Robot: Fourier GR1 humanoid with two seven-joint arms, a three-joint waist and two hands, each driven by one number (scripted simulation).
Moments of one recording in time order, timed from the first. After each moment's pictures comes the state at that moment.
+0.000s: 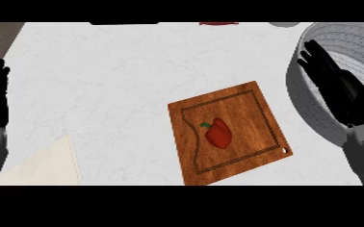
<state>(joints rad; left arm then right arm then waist) -0.21 0.59 0.01 -1.36 0.15 0.45 0.14 -0.26 -0.53 0.09 -1.52 -0.43 -0.01 0.15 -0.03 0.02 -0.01</state>
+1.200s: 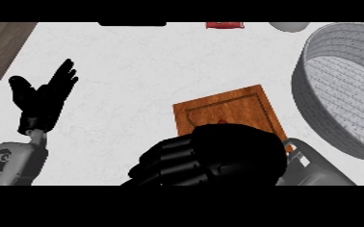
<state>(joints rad) -0.23 0.46 -0.10 -1.35 0.30 0.15 0.17 -0.60 -0.33 0.59 -1.88 -0.08 0.56 -0.10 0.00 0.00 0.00</state>
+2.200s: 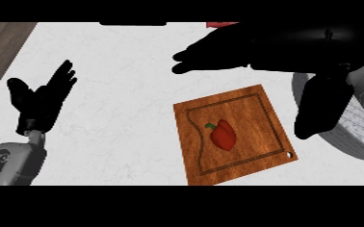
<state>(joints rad) -0.23 0.45 -0.06 -1.32 0.29 0.10 0.14 -1.08 -0.58 0.36 -1.62 -0.07 1.00 0.16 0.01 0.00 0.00</state>
